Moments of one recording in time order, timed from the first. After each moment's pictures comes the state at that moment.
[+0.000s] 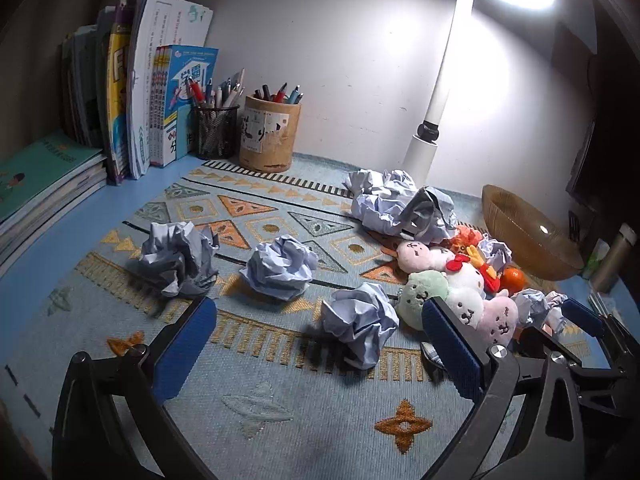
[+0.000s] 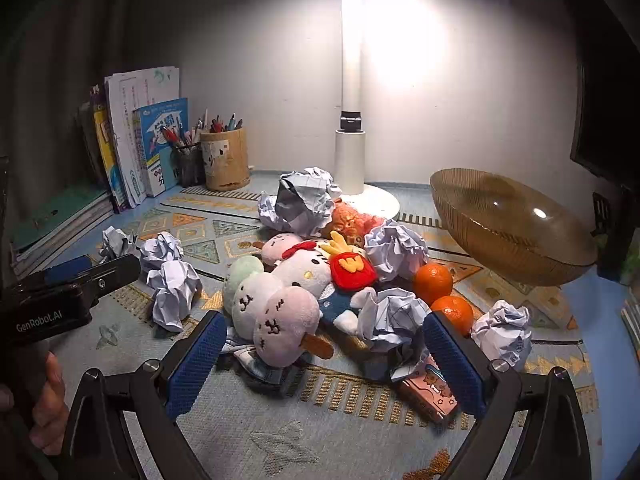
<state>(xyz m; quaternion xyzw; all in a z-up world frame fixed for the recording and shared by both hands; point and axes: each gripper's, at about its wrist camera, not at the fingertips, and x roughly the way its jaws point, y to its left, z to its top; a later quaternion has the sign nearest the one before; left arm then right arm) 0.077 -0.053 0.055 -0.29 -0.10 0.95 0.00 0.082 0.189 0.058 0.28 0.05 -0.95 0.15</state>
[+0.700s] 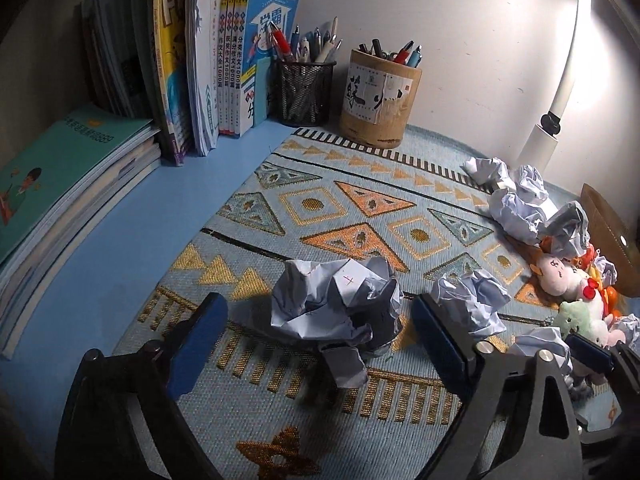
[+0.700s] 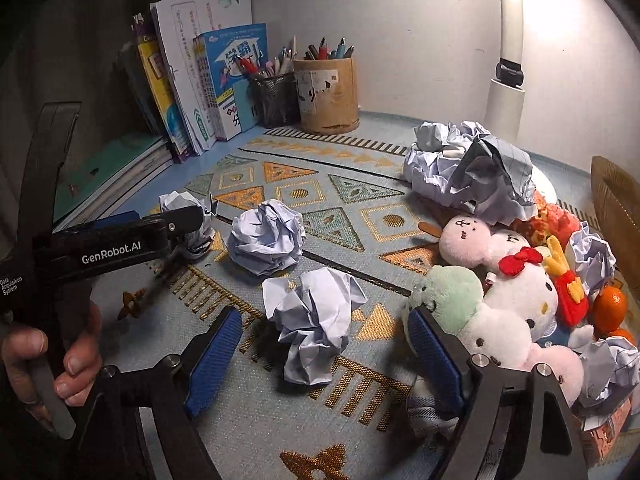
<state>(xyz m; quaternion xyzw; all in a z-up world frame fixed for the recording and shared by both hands) 0.002 -0.150 0.027 -0.38 -0.09 0.92 -0.06 0.035 0.053 0.031 0.39 0.07 -0.88 0.26</state>
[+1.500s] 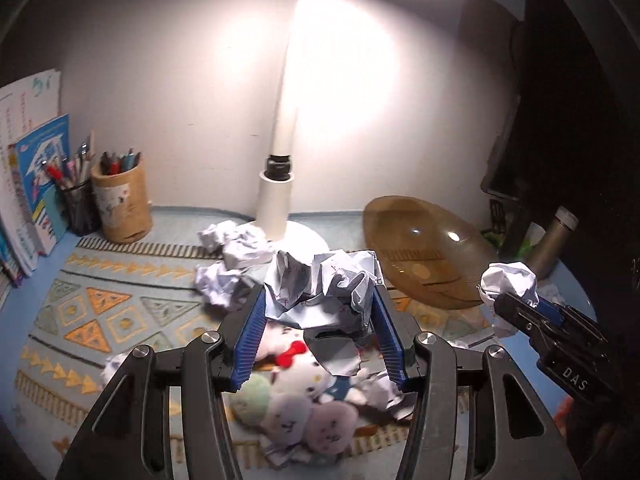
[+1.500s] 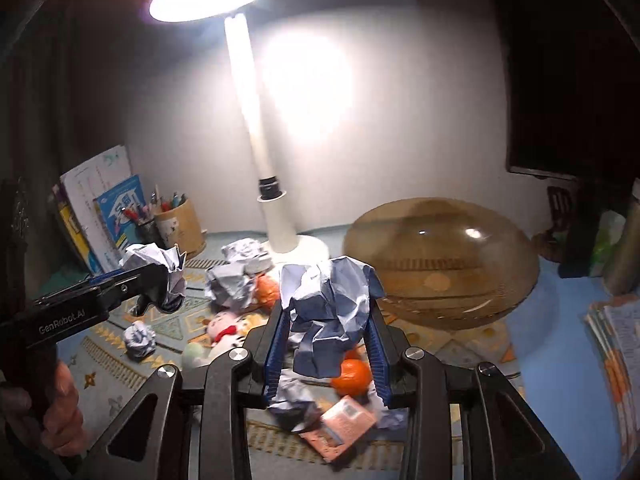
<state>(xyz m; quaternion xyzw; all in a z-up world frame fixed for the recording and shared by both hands) -0.012 0.094 0.143 -0.30 -0.04 0.94 0.17 0.049 0.298 0.140 0.27 -0.05 -0.96 0.08</state>
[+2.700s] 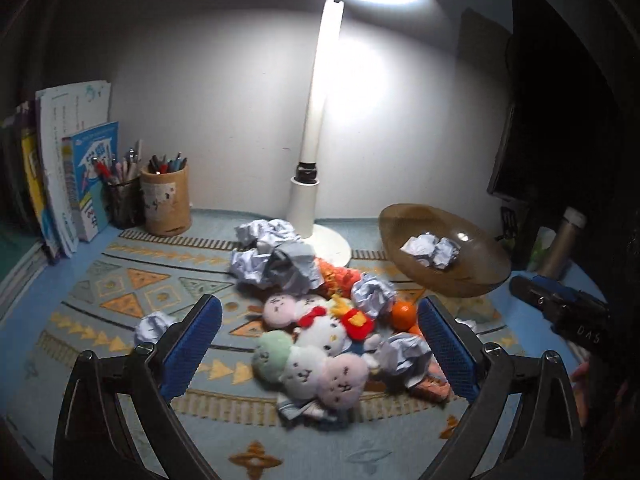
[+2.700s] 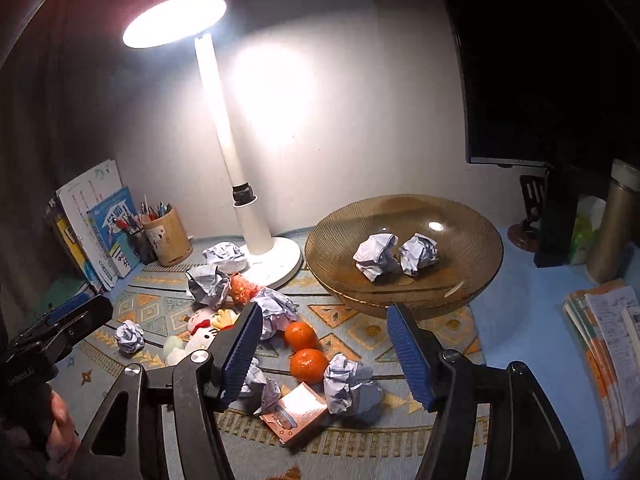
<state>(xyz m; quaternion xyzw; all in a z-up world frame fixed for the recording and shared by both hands) 0.070 0.052 0.116 -0.26 -0.03 0.96 0.07 0.075 0.322 0.127 0.27 -0.05 -0.96 0.09</state>
